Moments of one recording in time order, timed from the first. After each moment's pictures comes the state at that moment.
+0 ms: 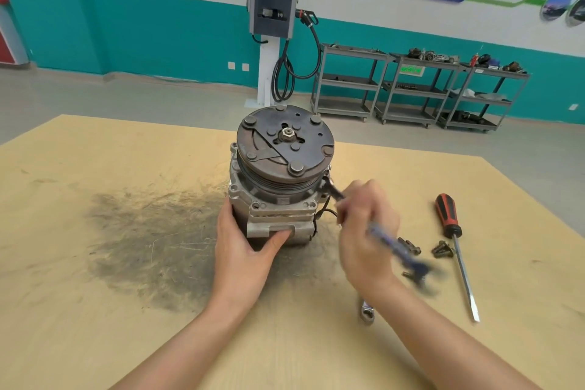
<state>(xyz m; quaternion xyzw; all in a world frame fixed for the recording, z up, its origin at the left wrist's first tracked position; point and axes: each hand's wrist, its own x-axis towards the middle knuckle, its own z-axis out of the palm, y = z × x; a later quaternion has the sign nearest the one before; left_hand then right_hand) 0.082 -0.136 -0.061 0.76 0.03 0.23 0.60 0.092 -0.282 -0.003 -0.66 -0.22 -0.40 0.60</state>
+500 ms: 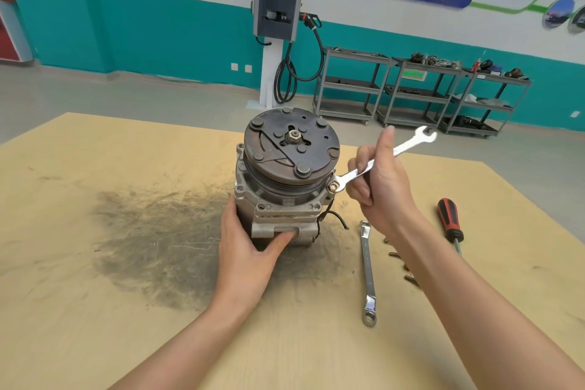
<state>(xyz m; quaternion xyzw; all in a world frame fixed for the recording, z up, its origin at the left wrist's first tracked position) 0.079 -0.135 -0.058 0.75 0.02 0.22 0.62 0.137 -0.307 0.045 -0.58 -0.11 -0.05 0.81</state>
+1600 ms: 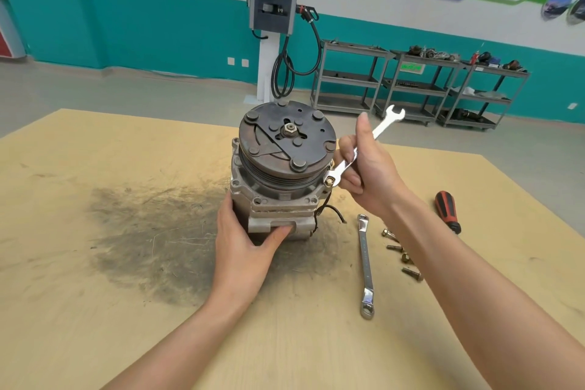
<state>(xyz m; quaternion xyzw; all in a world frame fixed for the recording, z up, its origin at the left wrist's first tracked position) 0.080 -0.135 -0.058 0.76 0.03 0.22 0.61 0.150 -0.307 0.050 -0.61 -0.11 0.04 0.78</state>
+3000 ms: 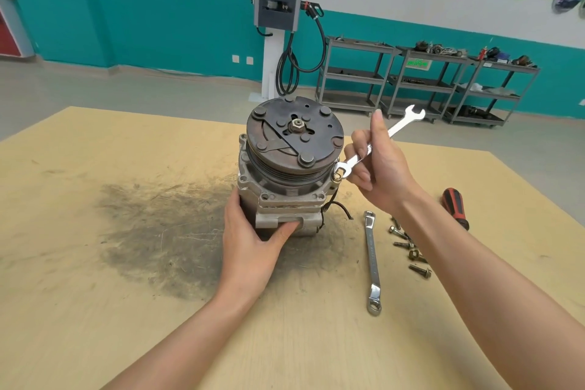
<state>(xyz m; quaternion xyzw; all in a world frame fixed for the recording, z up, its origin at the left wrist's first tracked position) 0.081 -0.134 -0.060 0.75 0.02 0.22 0.62 0.154 -0.314 0.046 -0.59 -0.14 0.05 0.80</state>
